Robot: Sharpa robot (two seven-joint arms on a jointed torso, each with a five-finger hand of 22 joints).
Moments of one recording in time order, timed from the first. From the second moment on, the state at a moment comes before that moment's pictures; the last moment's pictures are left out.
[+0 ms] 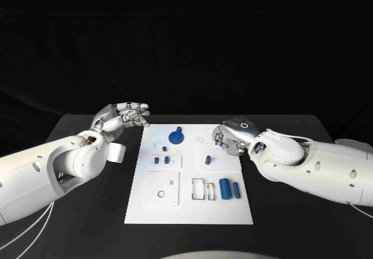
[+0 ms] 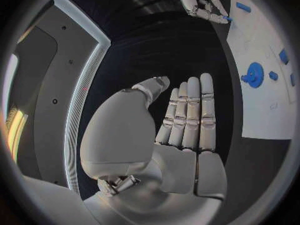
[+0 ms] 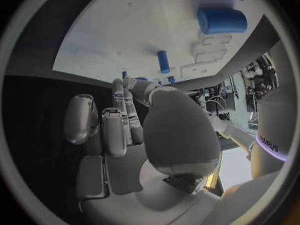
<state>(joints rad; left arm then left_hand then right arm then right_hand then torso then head) 1.10 -0.92 0.06 1.52 -0.07 -0.25 0.41 1.36 -0.22 0.48 0.06 0.33 0.90 0.20 0.34 0.16 1.11 0.12 0.32 0.07 0.99 0.06 0.82 0.32 0.18 0.99 0.15 0.63 0.39 1.18 -0.85 -0.12 1.58 -1.84 -0.43 -0.20 1.36 -0.15 0.68 0.00 0.05 1.04 0.14 0.25 0.41 1.22 0.07 0.18 0.18 1.47 -0.01 1.43 1.27 0.09 1.38 0.09 1.20 1.31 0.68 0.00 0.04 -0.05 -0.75</state>
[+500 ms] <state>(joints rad) 1.09 -0.92 0.06 1.52 -0.07 -0.24 0.40 1.36 -0.21 0.48 0.06 0.33 0.90 0.20 0.34 0.16 1.11 0.12 0.31 0.07 0.99 0.06 0.82 0.32 0.18 0.99 0.15 0.62 0.39 1.16 -0.80 -0.12 1.72 -1.83 -0.50 -0.20 1.35 -0.16 0.68 0.00 0.05 1.04 0.14 0.25 0.41 1.22 0.06 0.18 0.18 1.47 -0.01 1.43 1.27 0.09 1.38 0.09 1.20 1.31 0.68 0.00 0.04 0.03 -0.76</state>
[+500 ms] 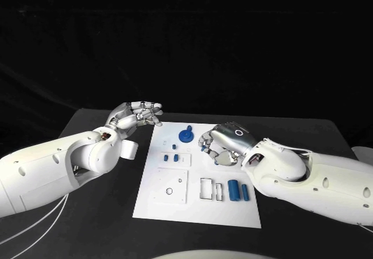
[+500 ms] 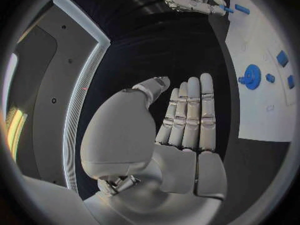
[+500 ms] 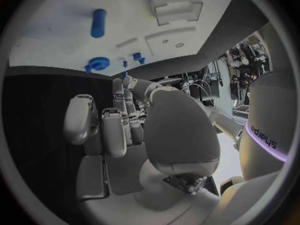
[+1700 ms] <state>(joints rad) 1.09 -0.89 0.06 1.53 -0.07 -0.24 0.40 1.36 -0.21 0.48 0.06 0.33 0.90 0.20 0.34 0.16 1.11 0.12 0.31 0.07 0.99 0.06 0.82 0.32 0.18 0.99 0.15 0.62 0.39 1.02 -0.62 -0.13 1.60 -1.79 -0.50 -0.16 1.34 -0.16 0.68 0.00 0.05 1.04 0.14 0.25 0.41 1.22 0.07 0.18 0.18 1.47 -0.01 1.42 1.27 0.09 1.38 0.09 1.20 1.31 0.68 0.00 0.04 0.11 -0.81</state>
